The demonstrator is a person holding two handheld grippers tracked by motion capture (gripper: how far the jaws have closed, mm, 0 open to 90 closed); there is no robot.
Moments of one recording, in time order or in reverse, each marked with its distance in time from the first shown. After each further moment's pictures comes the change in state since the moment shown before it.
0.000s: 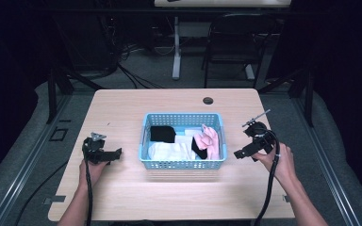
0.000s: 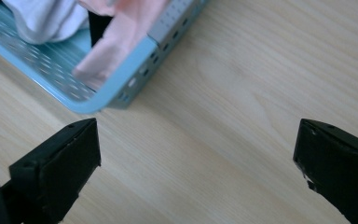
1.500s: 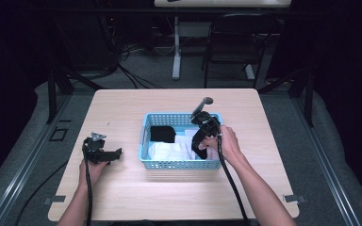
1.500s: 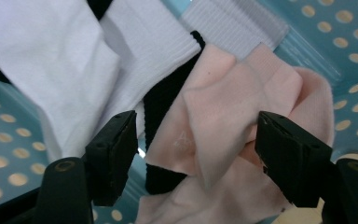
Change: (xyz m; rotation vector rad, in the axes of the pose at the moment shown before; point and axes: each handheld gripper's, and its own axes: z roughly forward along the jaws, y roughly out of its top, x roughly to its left) left arm 0.000 0.000 0.000 0.000 -0.002 0.001; right arm 0.072 0.123 0.095 0.184 -0.002 -0.117
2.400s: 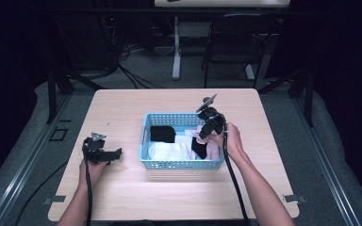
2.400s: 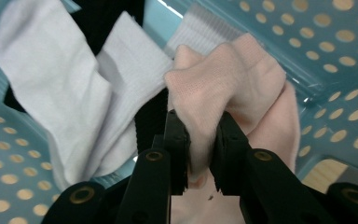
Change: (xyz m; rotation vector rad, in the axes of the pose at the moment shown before) left arm 0.000 0.000 0.000 0.000 0.000 0.001; right arm -0.023 -0.006 -0.010 -0.114 0.074 0.078
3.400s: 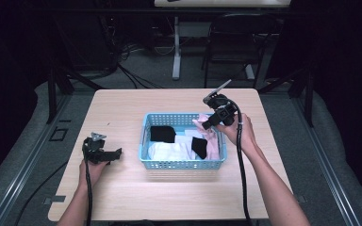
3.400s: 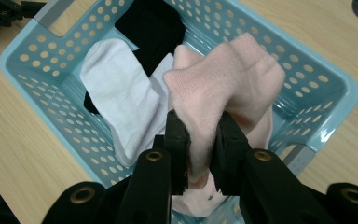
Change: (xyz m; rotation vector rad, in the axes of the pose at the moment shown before) left arm 0.000 0.000 0.000 0.000 0.000 0.000; right arm 0.008 -0.006 -0.079 -0.137 0.075 -0.035
